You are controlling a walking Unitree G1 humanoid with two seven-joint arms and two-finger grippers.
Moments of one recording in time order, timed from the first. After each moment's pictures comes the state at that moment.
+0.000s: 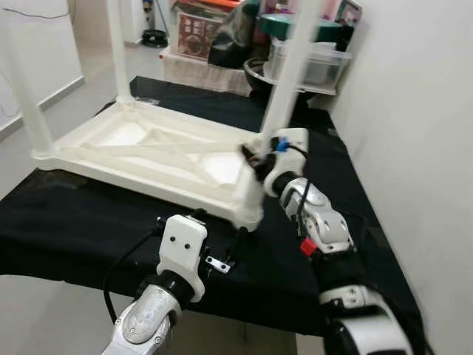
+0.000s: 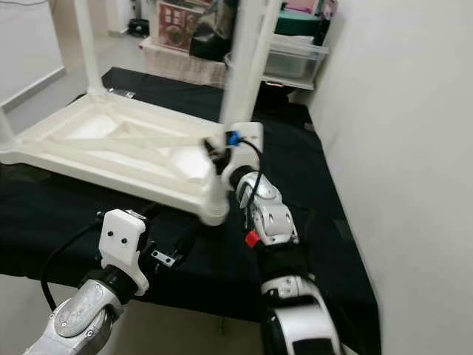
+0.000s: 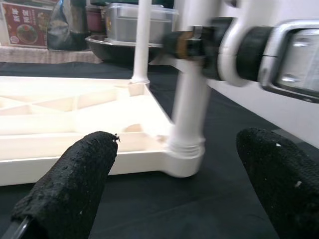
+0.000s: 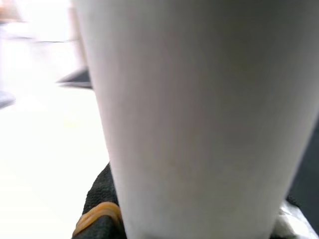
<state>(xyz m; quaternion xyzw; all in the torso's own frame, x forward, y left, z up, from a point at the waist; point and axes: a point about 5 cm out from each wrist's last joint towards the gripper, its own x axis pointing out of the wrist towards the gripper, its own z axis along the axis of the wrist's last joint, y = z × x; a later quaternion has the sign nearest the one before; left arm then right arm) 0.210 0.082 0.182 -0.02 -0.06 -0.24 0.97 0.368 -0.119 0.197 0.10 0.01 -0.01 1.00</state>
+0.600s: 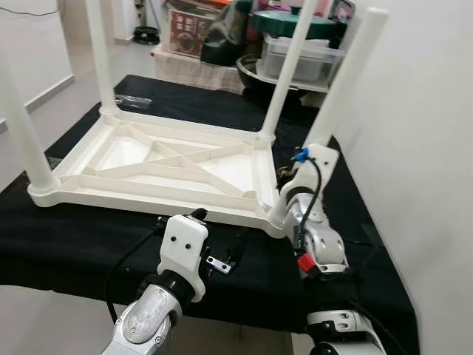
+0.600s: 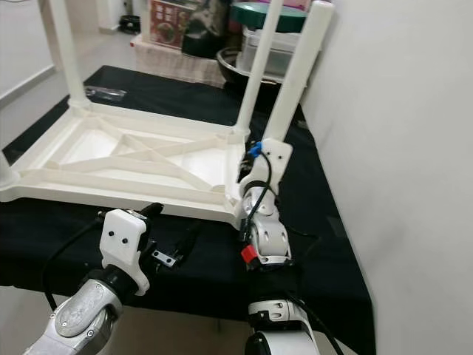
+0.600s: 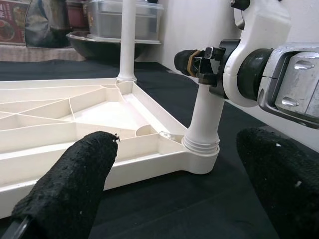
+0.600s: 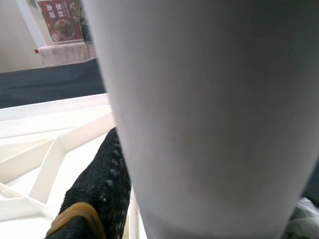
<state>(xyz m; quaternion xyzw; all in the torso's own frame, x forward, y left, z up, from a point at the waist) 0.210 0.081 0.182 -0.02 -0.06 -0.24 0.97 0.360 -0.110 0.185 0.12 0.02 -0.07 0.99</state>
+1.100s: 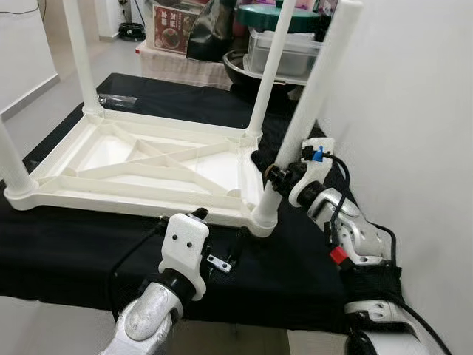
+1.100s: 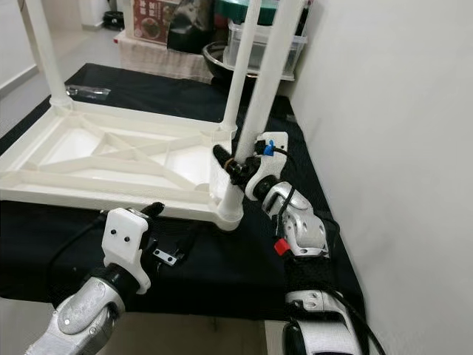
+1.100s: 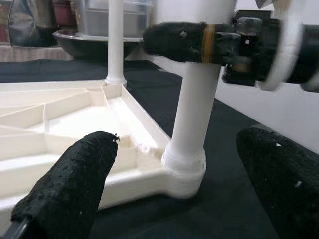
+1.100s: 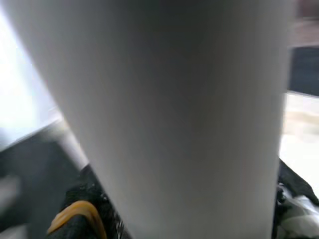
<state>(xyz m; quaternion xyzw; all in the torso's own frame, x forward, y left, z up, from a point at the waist) 0.214 0.080 0.181 -0.01 -0.06 -0.24 0.97 0.346 -0.132 0.205 0.11 0.01 0.43 0.90</state>
